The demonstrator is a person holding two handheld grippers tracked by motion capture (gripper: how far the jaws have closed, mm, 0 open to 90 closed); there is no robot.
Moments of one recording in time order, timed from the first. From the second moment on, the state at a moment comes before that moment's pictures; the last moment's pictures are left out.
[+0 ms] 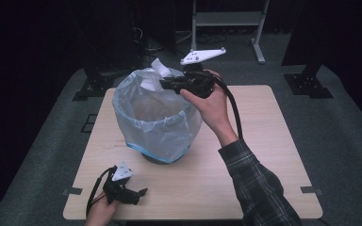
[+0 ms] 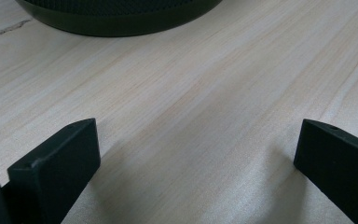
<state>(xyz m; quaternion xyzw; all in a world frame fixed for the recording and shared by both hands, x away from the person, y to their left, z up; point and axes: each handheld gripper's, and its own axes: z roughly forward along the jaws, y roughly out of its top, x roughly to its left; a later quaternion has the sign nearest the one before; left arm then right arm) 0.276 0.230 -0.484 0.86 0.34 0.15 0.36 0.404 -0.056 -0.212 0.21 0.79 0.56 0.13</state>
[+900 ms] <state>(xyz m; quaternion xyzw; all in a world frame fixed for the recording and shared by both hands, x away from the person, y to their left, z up) 0.275 0.229 -0.484 0.86 0.34 0.15 0.36 0.415 -0.014 -0.213 0.21 0.79 0.56 0.11</state>
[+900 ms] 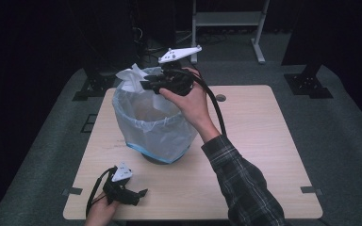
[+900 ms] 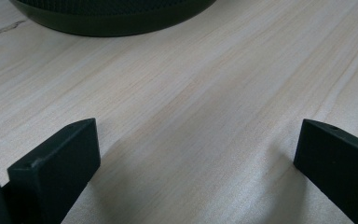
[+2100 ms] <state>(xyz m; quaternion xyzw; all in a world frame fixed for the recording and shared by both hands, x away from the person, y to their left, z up) 0.274 0.229 -0.484 0.86 0.34 0.15 0.36 0.388 -0.117 -0.236 0.25 0.78 0.56 0.13</state>
